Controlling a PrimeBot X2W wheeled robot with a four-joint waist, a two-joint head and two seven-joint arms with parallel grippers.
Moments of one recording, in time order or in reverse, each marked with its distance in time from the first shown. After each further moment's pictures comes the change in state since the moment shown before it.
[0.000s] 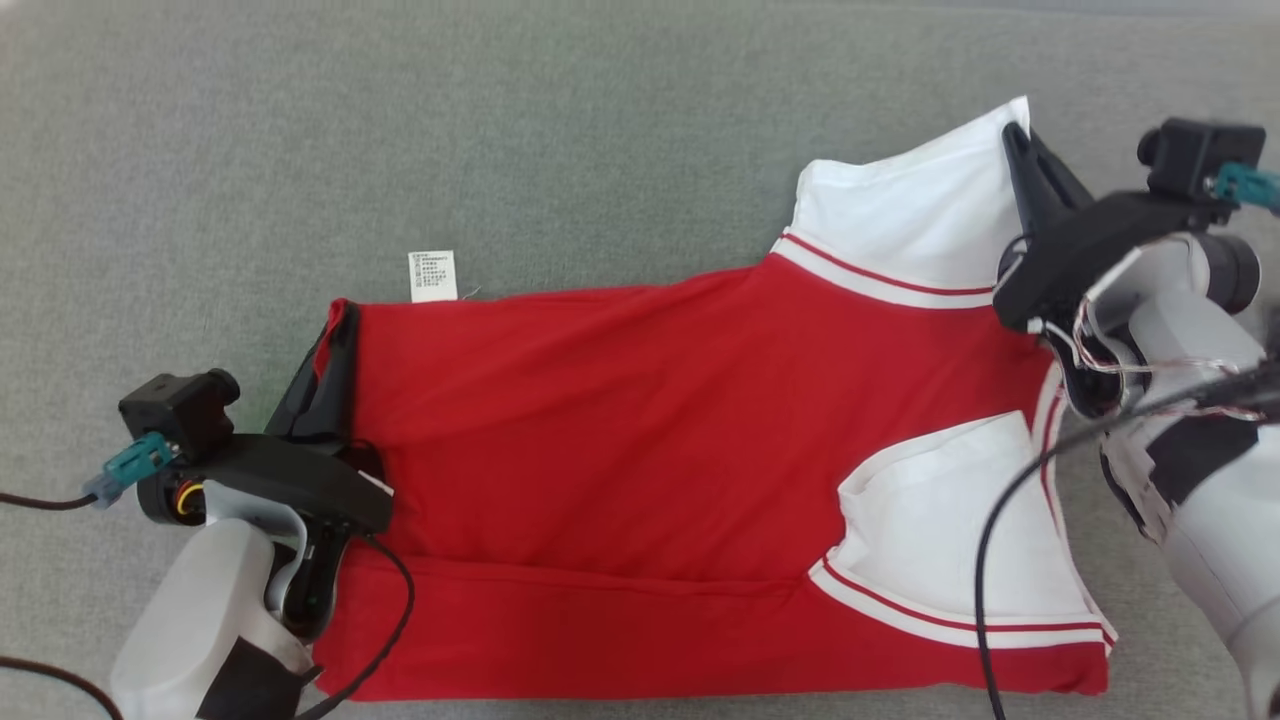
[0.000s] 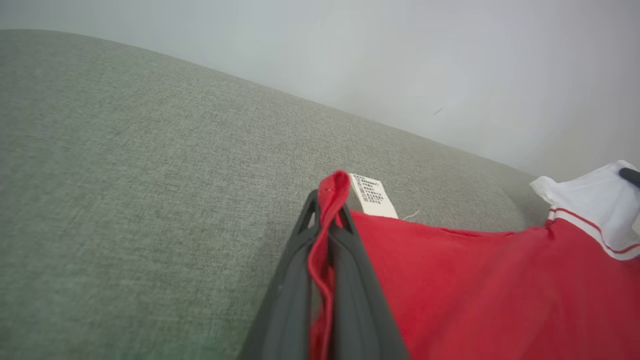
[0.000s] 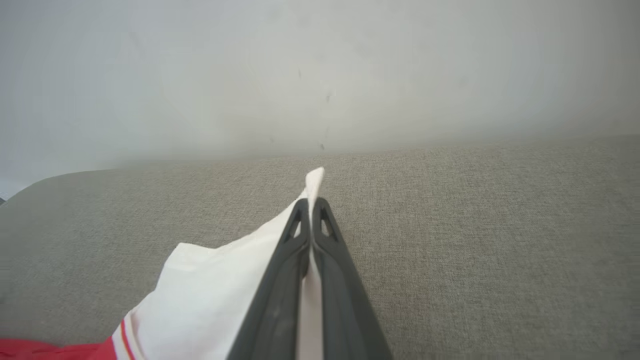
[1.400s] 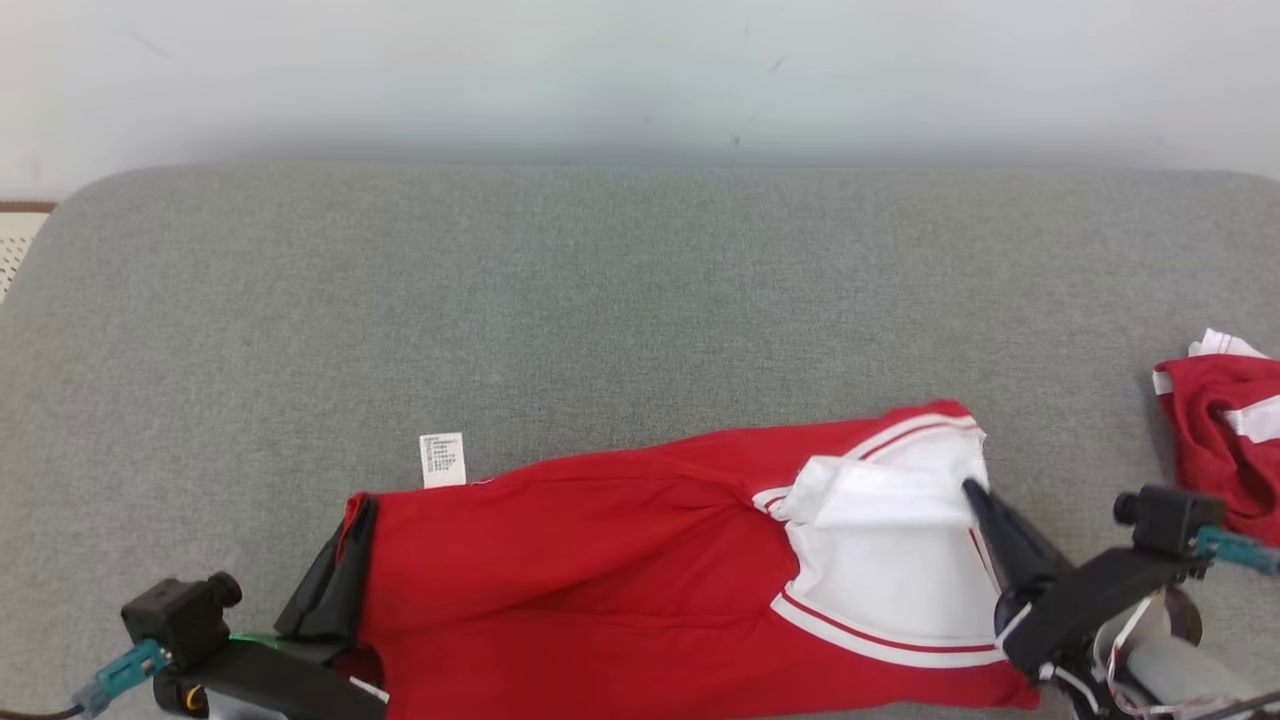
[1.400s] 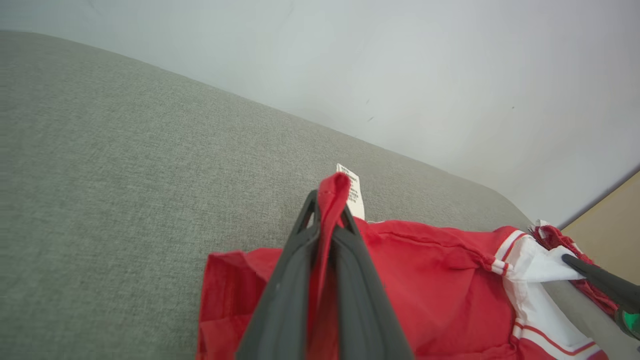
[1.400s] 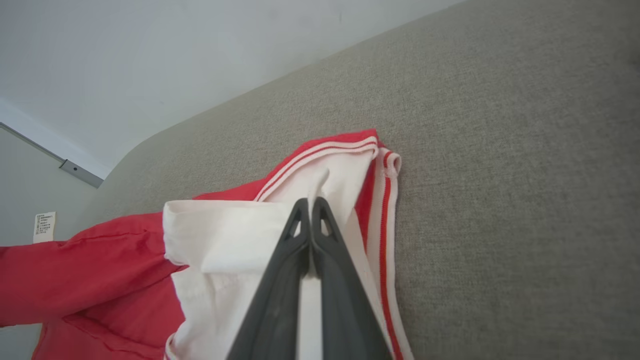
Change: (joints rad) left arm 0.379 0.126 -0.090 -0.325 -0.165 0.000 0.000; right arm 0.593 -0.235 0.192 -0.499 0.399 0.000 -0.084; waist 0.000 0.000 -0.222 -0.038
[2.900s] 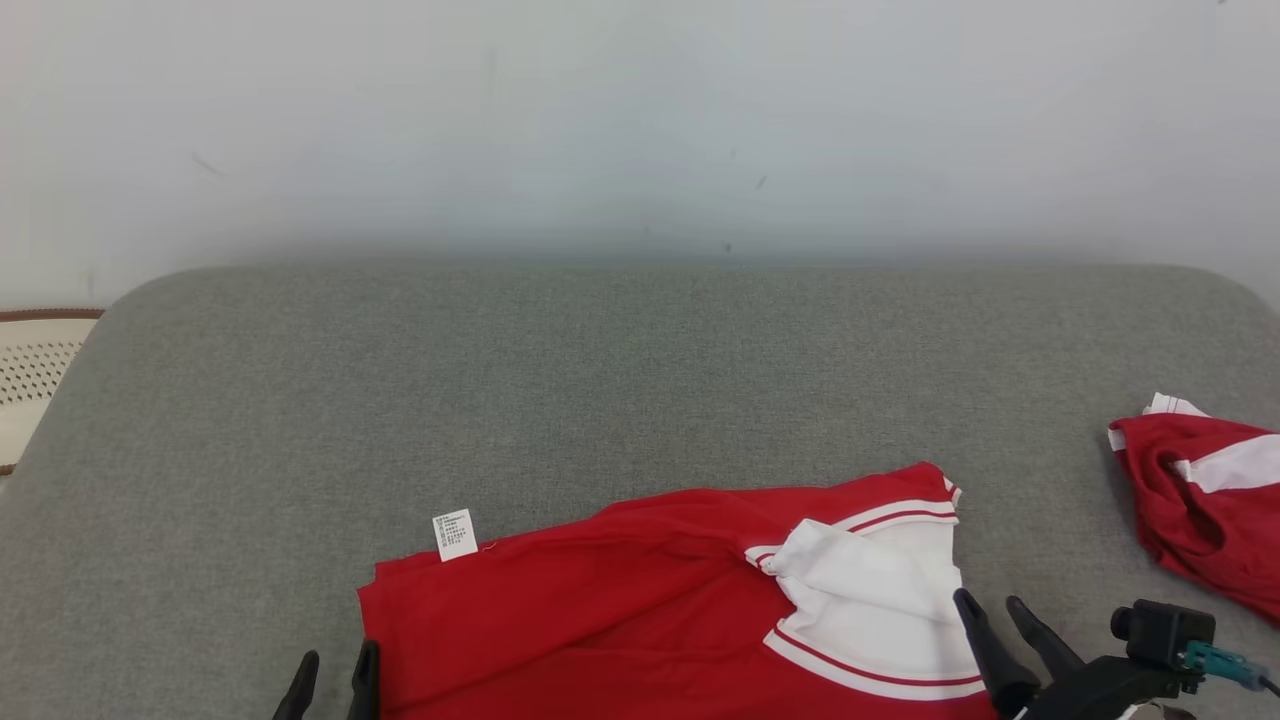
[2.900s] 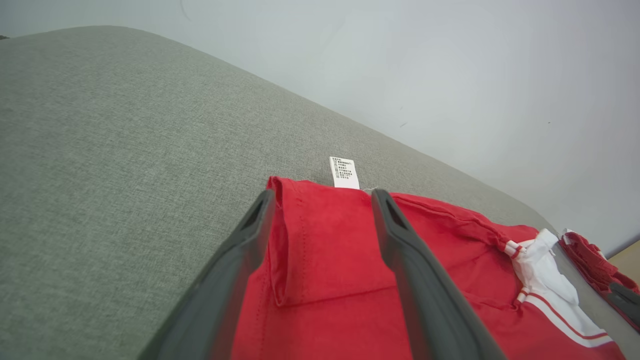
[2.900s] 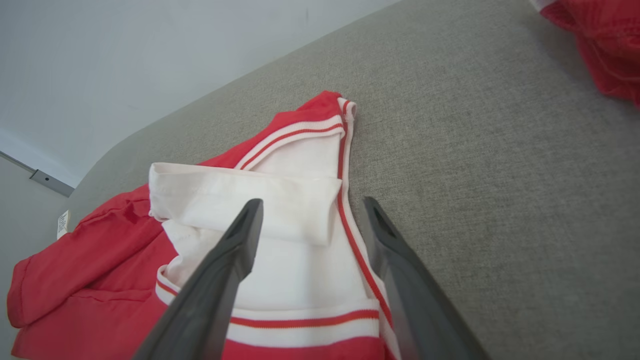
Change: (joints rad) left arm 0.273 -0.158 0.244 0.003 0.197 0.000 0.000; right arm 0.189 0.085 -0.107 0.098 -0.090 0.000 0.000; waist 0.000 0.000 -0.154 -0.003
